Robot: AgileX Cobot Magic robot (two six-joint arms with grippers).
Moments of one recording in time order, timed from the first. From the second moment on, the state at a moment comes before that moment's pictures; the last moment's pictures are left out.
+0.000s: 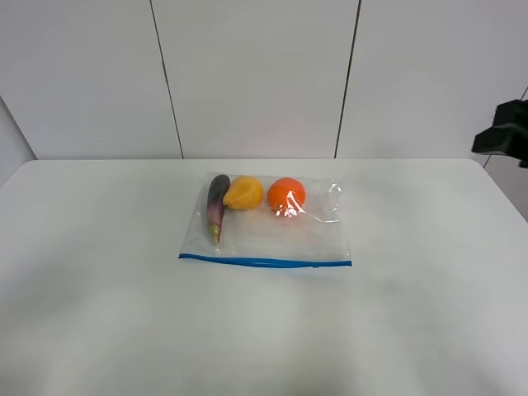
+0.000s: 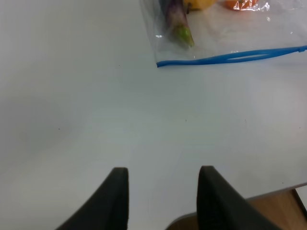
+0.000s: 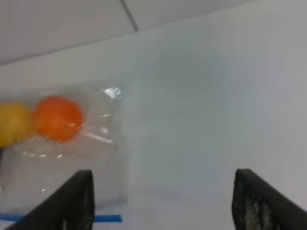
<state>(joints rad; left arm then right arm) -0.01 -0.01 -0.57 -0.23 1.18 0.18 -0.10 1.05 -0.85 0.40 0.61 -0.17</state>
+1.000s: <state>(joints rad) -0.01 -0.01 -0.57 -0.23 1.18 0.18 -0.10 1.67 -0.86 0.96 0.66 -0.55</state>
